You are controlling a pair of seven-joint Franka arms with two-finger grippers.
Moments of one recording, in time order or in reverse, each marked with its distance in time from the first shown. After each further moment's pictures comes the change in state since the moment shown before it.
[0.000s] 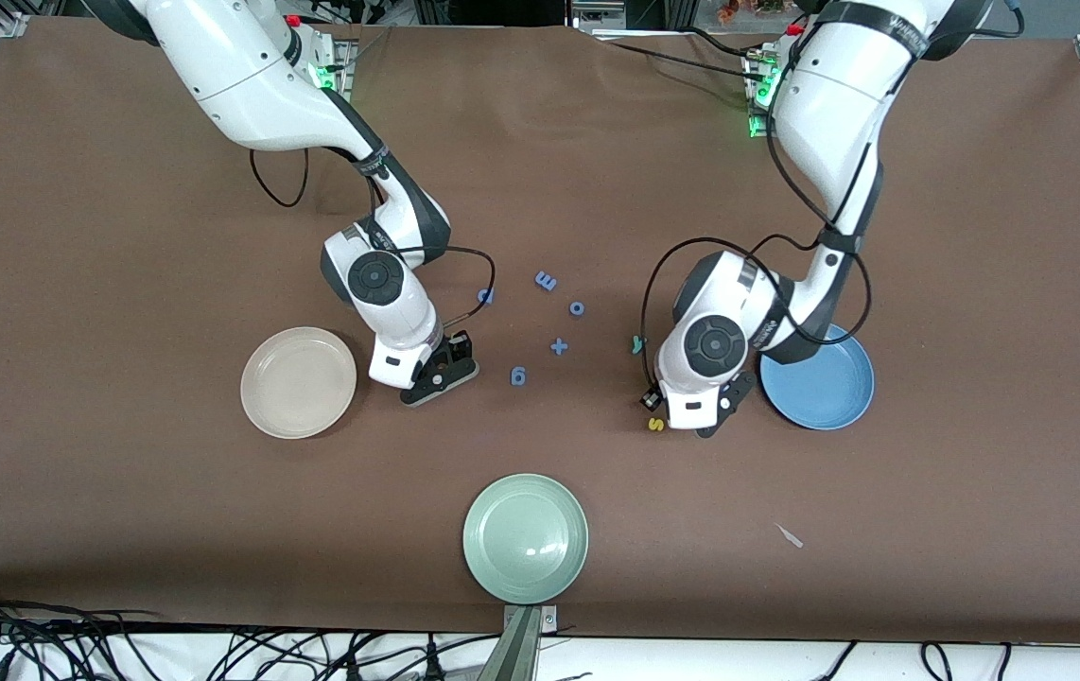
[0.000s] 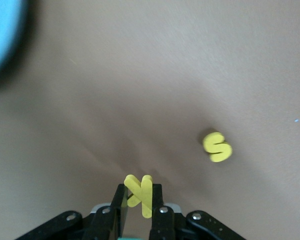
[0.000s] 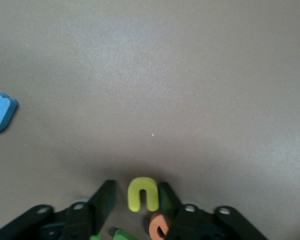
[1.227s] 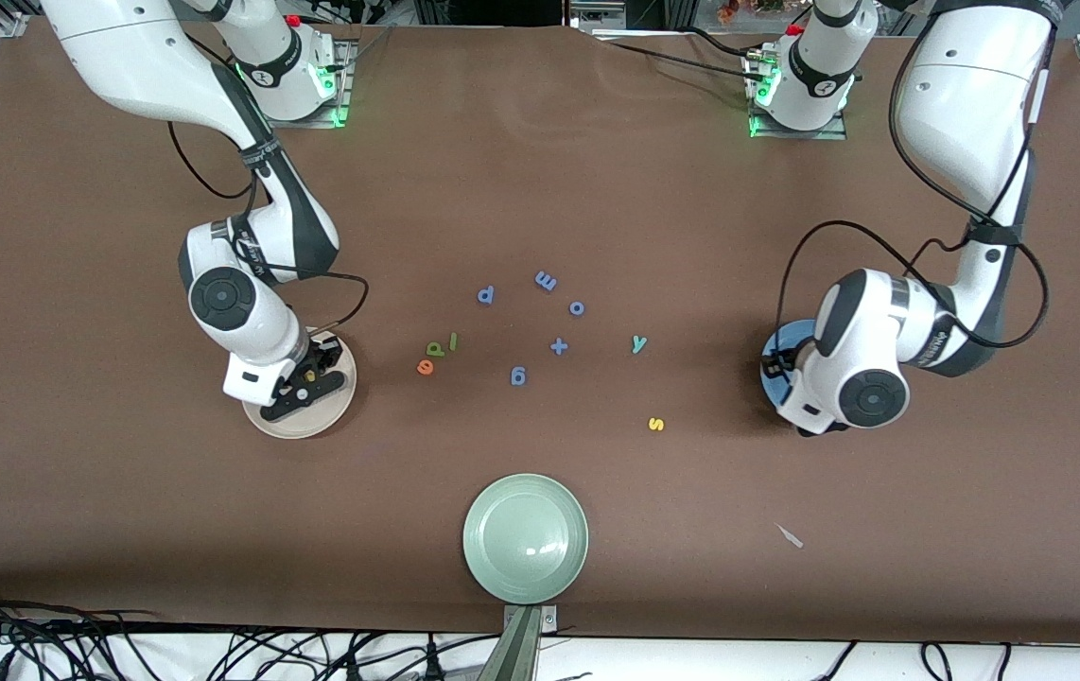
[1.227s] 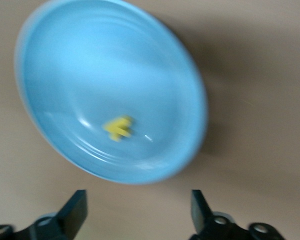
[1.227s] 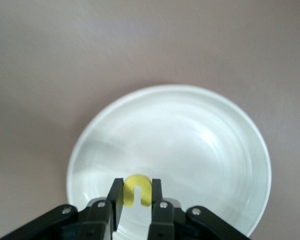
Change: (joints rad) left arm 0.258 -0.087 -0.087 -0.072 0.122 -0.318 0.674; right arm -0.195 -0.202 -0.091 -0.156 0.001 -0.185 -0.272
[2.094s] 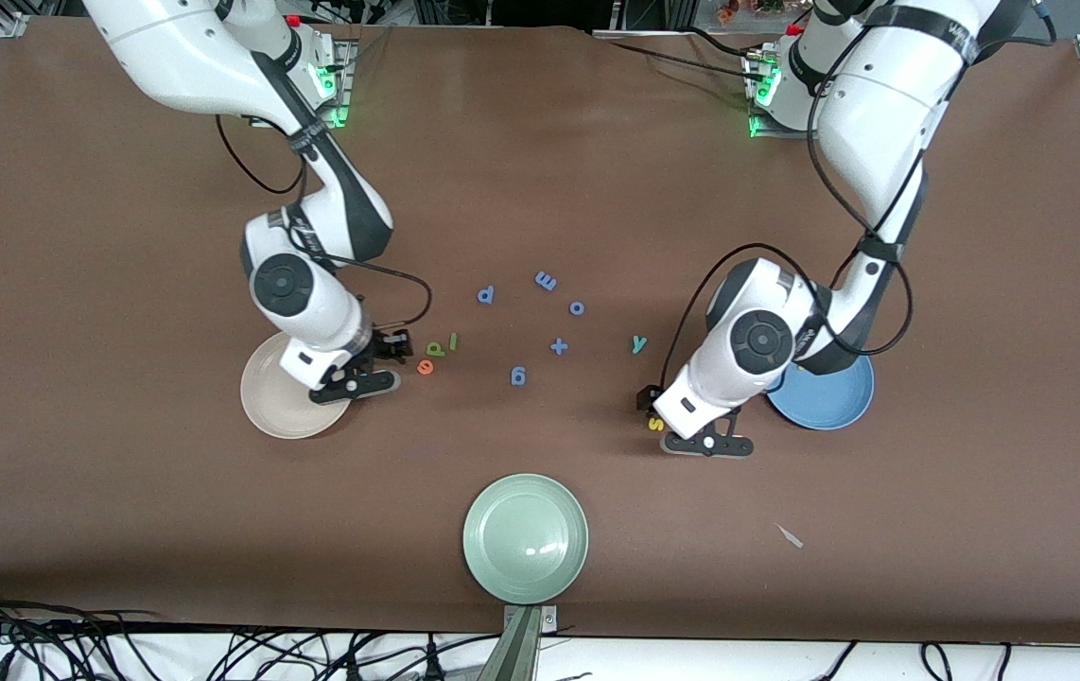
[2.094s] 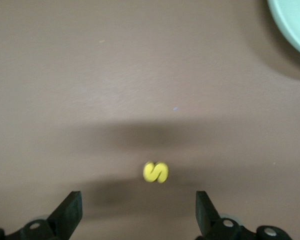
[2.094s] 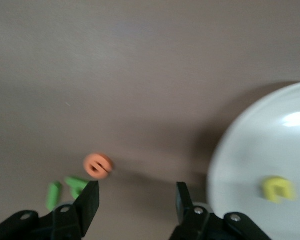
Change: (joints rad) left arm -0.115 0.119 -0.073 0.035 0.026 0.642 0.143; right arm 0.087 0.065 0.103 0.082 0.123 0.039 0.422
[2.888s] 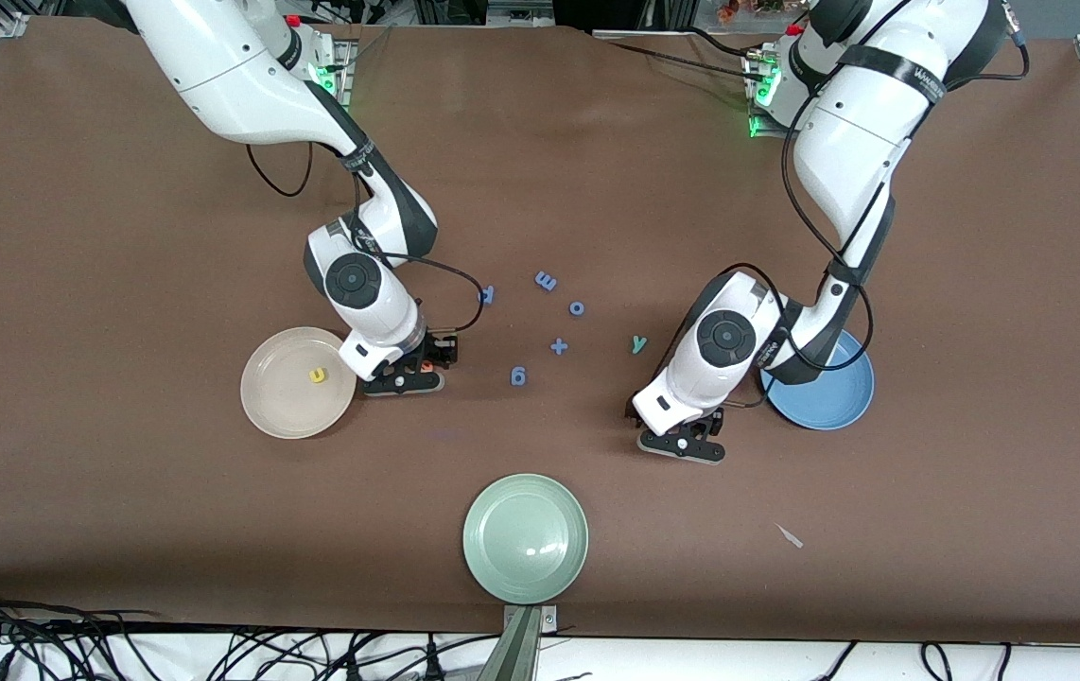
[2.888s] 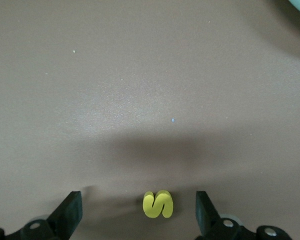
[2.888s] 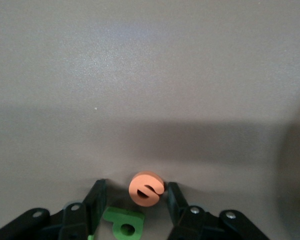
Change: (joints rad) left arm -0.010 0.072 0.006 -0.002 0.136 0.111 0.015; right arm 0.066 0.092 0.000 0.008 -0.057 0.111 0.197
